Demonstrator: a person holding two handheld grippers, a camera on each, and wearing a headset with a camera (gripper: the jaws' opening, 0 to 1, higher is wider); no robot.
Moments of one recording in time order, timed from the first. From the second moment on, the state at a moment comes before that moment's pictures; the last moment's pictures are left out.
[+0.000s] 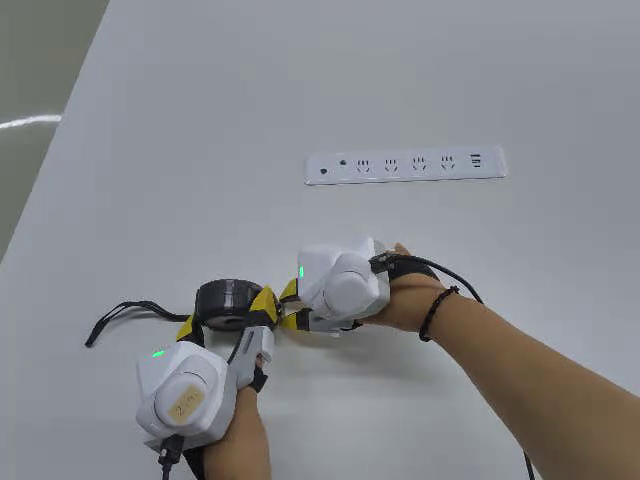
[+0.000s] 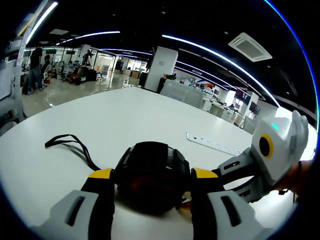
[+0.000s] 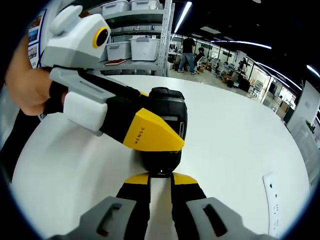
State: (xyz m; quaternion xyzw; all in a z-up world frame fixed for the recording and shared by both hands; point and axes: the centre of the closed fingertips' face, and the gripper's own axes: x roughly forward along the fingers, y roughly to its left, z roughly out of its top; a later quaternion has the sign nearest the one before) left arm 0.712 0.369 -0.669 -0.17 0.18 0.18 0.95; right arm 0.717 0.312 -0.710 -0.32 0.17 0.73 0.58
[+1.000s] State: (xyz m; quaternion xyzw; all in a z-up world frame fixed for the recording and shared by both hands) left arm 0.698 0.374 -0.654 -0.12 0.18 0.12 0.97; right arm 0.713 0.287 -0.692 -0.26 0.21 0.69 0.64
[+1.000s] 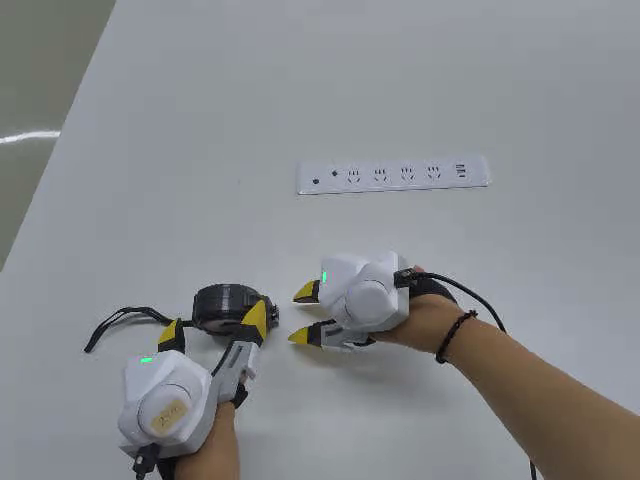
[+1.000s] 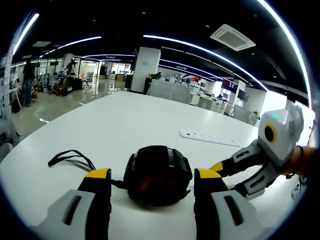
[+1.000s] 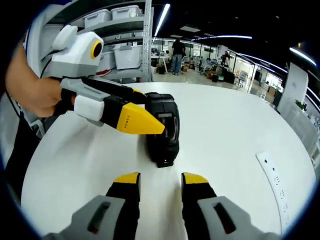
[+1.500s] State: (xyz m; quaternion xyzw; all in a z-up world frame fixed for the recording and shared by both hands) left arm 0.649 0.357 -0.608 -0.06 0.18 -0.04 0.98; right arm 0.681 0.256 -0.644 -0.16 0.23 0.62 0.73
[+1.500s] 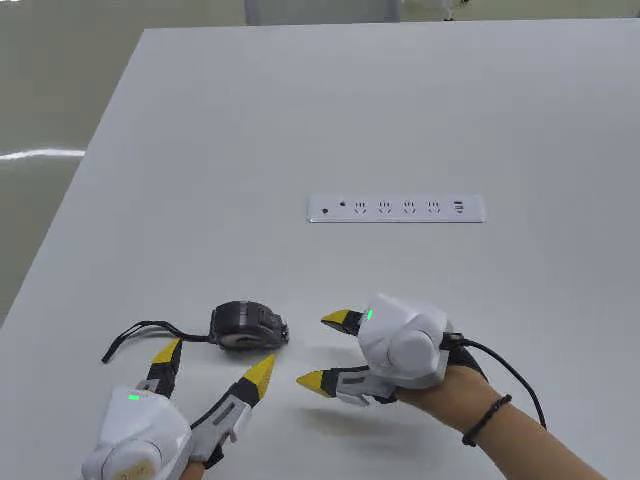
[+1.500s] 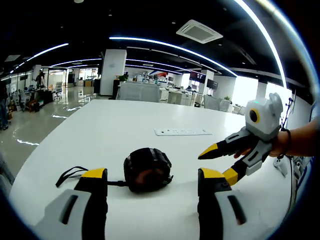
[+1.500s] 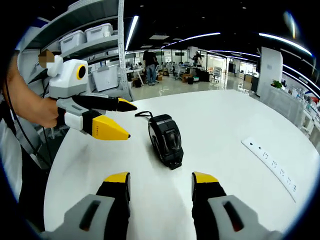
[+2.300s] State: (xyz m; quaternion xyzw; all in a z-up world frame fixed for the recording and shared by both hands) left arm 0.542 0.382 -0.582 0.00 0.25 -0.16 0.95; right arm 0.588 0.198 -0.589 -0.13 0.21 0.52 0.82
